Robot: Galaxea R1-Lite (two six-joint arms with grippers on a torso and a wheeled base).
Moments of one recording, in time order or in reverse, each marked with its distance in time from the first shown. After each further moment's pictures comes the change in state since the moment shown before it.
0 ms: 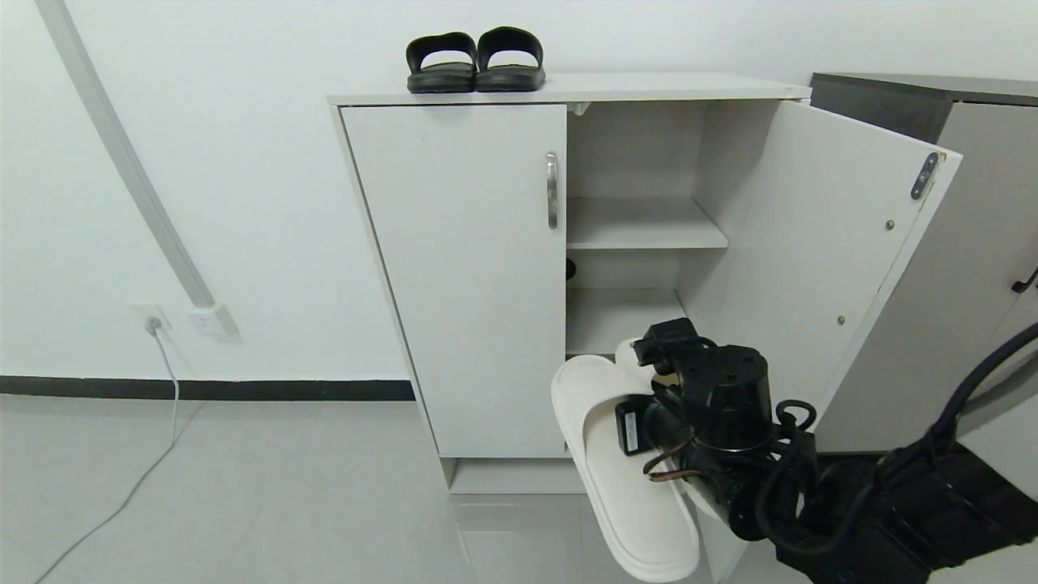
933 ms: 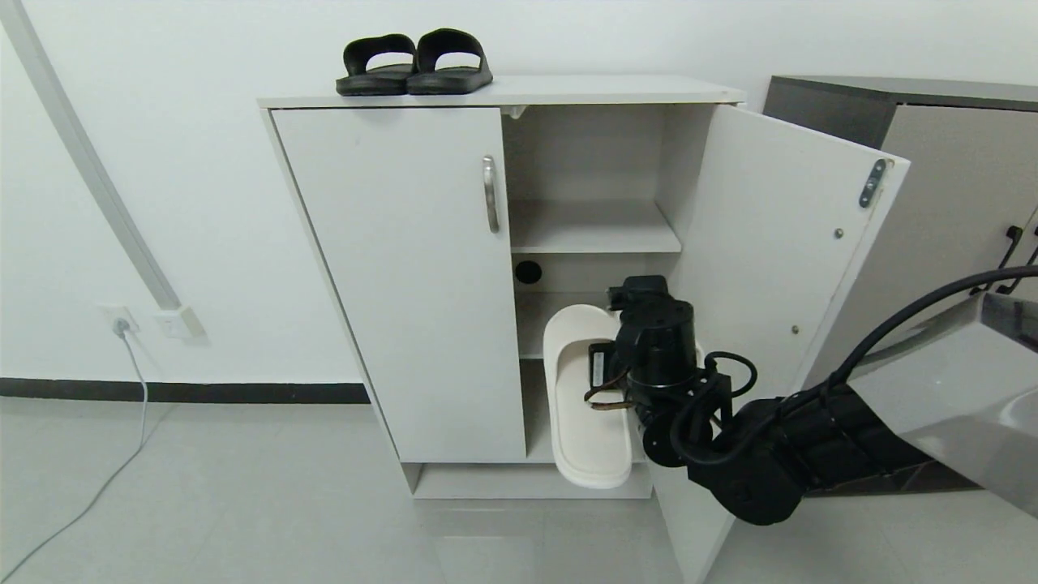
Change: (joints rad) left arm -0.001 0.000 0.000 0.001 0.000 0.000; right arm -0.016 0.144 -0.339 0.127 -0.178 0.062
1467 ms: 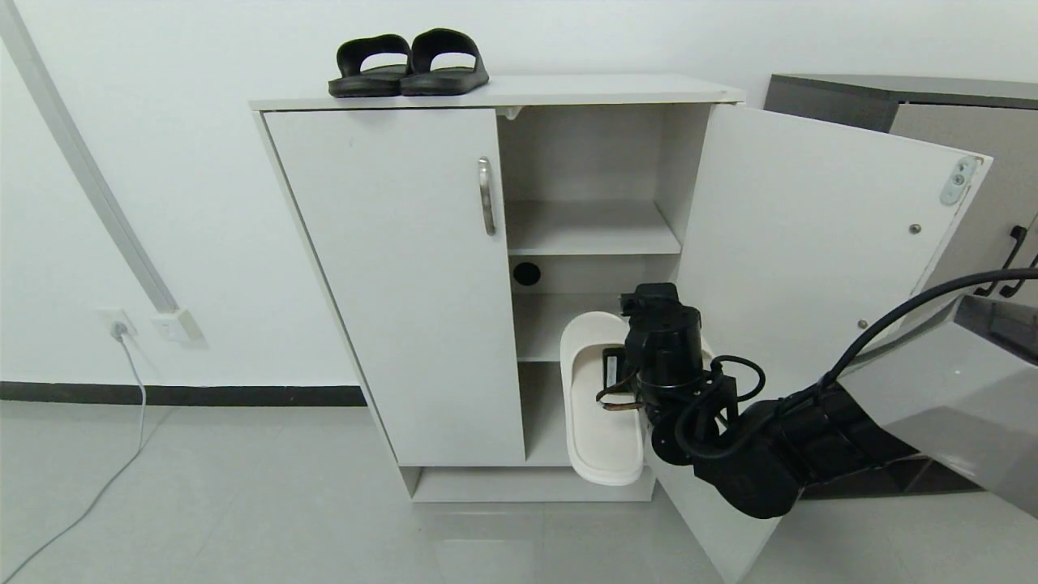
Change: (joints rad) left arm 0.002 0.000 0.000 -0.001 0.000 0.000; right arm -0.042 0.024 0.021 -0.004 0.000 0.002
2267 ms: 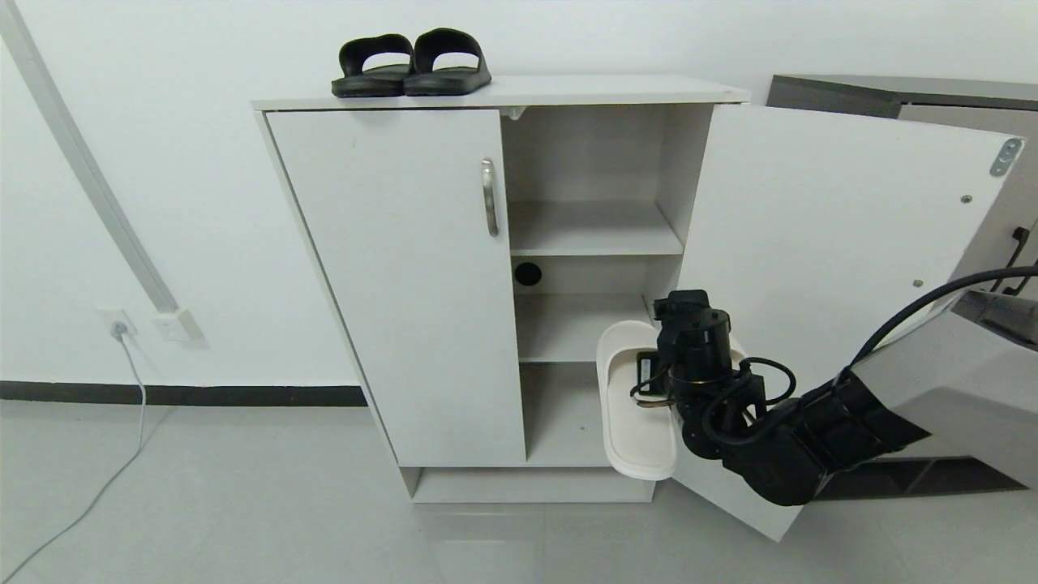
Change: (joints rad) left arm 0.000 0.000 0.000 0.000 0.000 0.000; right arm -0.110 -0.003 0.063 -0.006 0.001 -0.002
